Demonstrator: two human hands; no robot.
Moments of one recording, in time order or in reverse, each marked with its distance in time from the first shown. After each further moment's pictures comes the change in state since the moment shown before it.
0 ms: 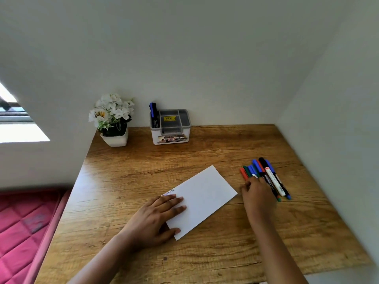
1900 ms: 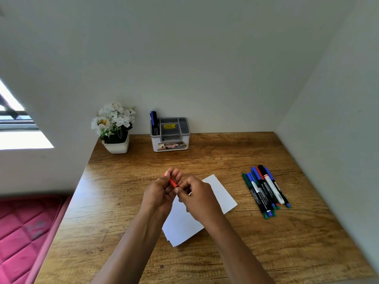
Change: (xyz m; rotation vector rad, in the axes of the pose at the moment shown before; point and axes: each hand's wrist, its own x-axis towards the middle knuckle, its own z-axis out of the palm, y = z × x) left_hand 0.081 0.046 -0.074 -2.155 0.743 -0.916; right_hand -0.061 -0.122 -0.055 0.627 -0.528 -0.368
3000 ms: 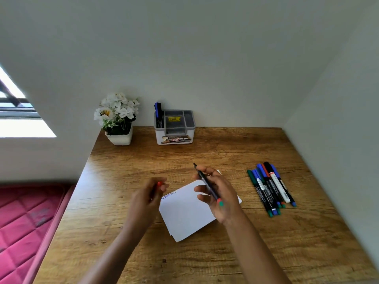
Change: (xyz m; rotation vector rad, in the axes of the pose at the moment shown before) left_hand 0.000 0.000 -0.078 1.217 -0.015 0.712; right_hand 0.008 0.032 -0.018 1.178 -0.038 0.305
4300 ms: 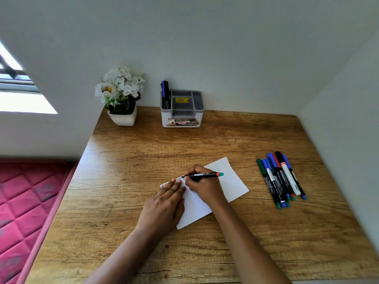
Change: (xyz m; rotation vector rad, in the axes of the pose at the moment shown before) left_hand -0.032 -0.038 0.030 0.716 -0.224 0.408; right_hand 0.059 0.069 -0.018 -0.948 -0.032 -0.296
